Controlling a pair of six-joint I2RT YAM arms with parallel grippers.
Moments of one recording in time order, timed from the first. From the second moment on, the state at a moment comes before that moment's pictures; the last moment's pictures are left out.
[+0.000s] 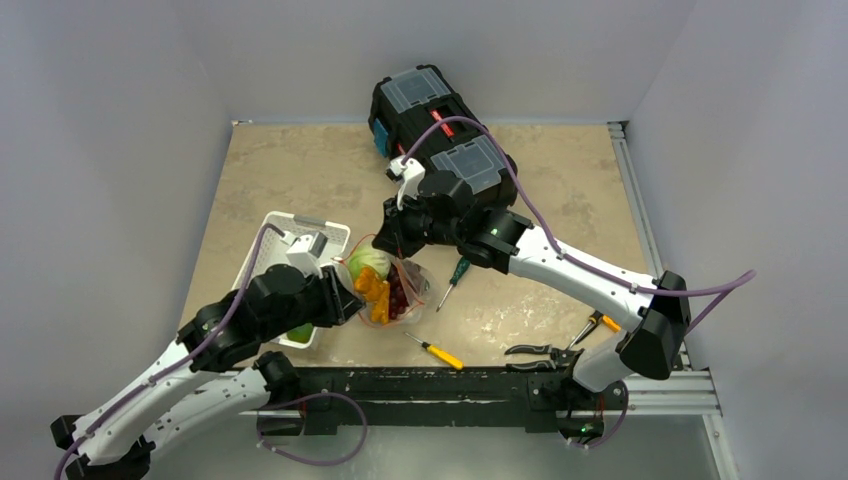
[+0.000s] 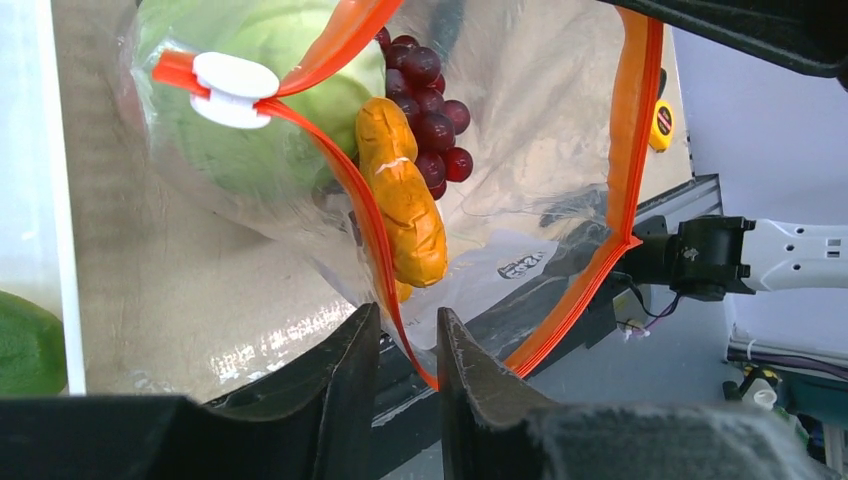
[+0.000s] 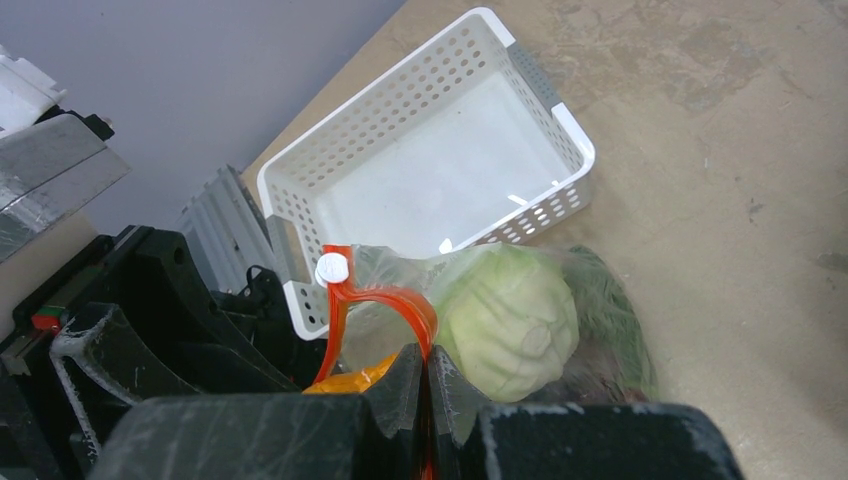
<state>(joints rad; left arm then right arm) -0.88 0.55 0.80 -0.83 -0.12 -0.82 0.97 1.50 1.40 -0.34 -0.15 0.40</state>
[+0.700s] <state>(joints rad) -0.88 0.54 0.84 -0.79 -0.16 -0.77 0.97 1.50 1.44 -0.38 -0.06 0.34</state>
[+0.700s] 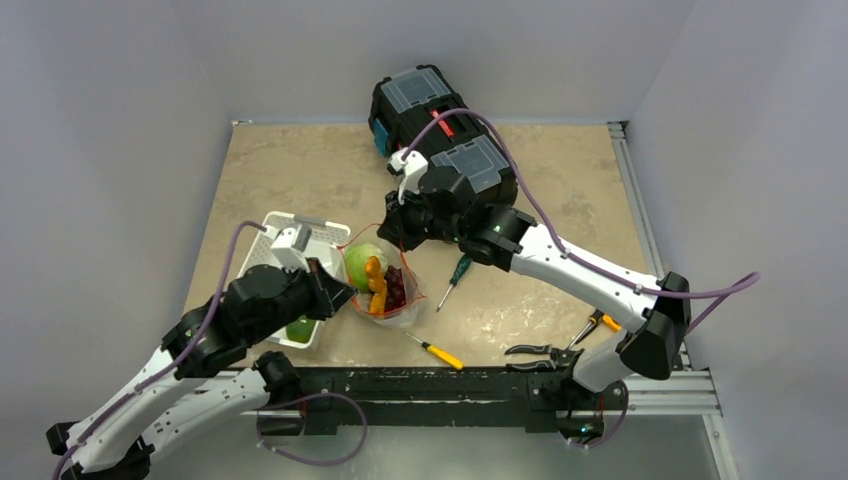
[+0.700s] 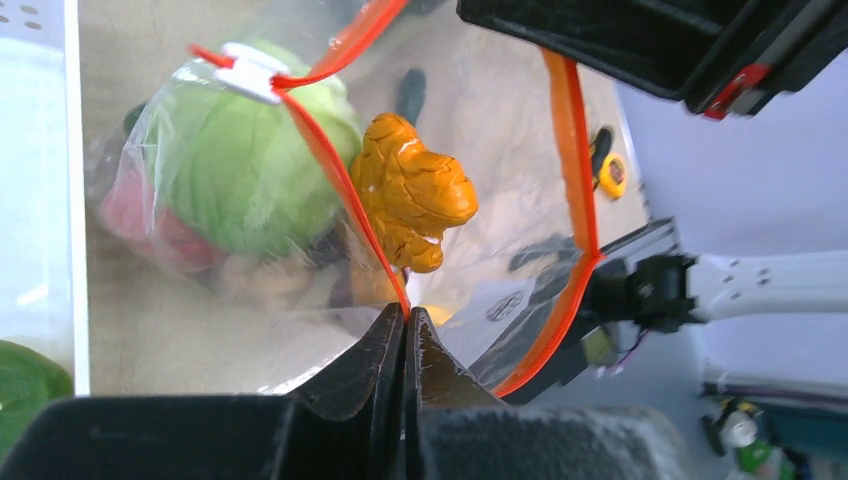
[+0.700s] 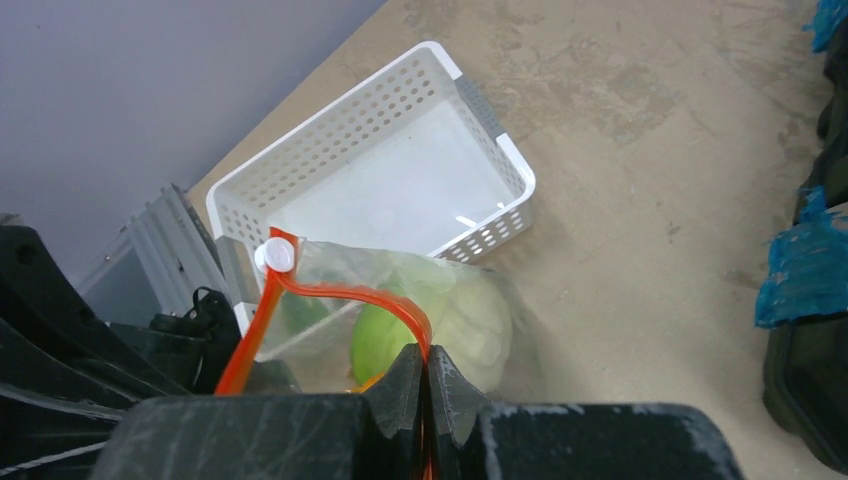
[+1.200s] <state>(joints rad) -0.88 0.52 0.71 -0.74 -0.28 -0.99 0.99 1.53 1.43 -0.37 -0.04 0.24</state>
